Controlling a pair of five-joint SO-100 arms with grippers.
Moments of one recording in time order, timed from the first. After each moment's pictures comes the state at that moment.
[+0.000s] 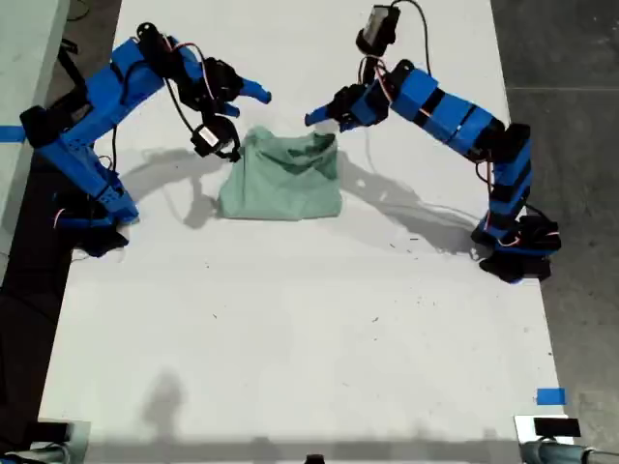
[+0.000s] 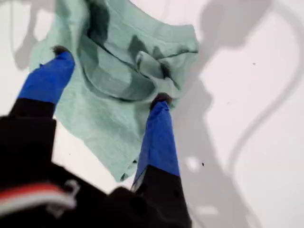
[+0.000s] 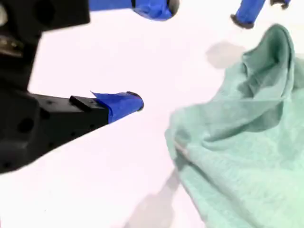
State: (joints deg) arm 0 -40.9 95.4 76.2 82.9 23.8; arm 1 34.2 67.9 53.6 69.6 -36.3
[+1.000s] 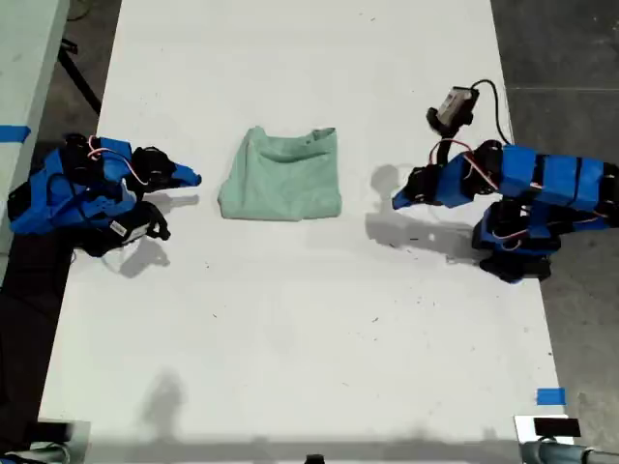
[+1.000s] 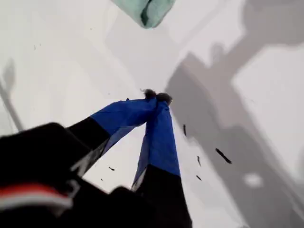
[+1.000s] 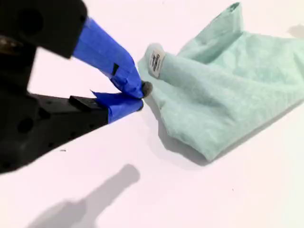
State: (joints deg) arm 0 -26.5 195.2 166.6 74.8 9.0; arm 1 13.3 138.4 137.7 53.7 -18.1
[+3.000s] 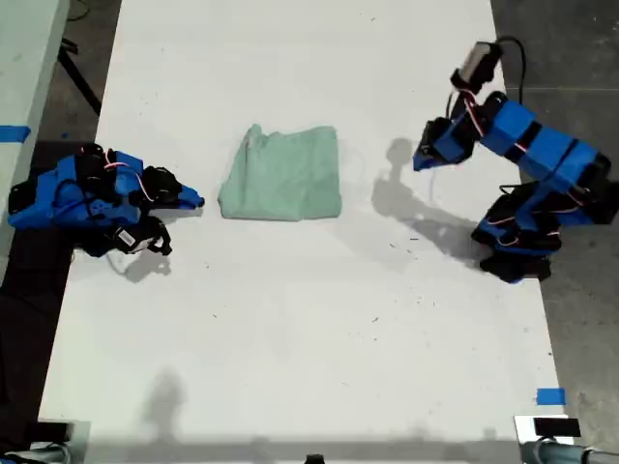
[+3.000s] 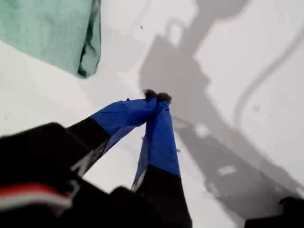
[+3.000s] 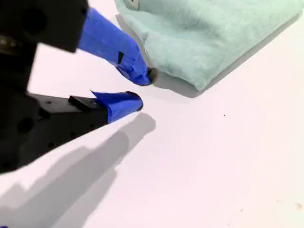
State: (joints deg) arm 0 -19.9 195.9 173.6 78.8 3.5; arm 1 34.0 136.0 130.0 71.0 -20.1
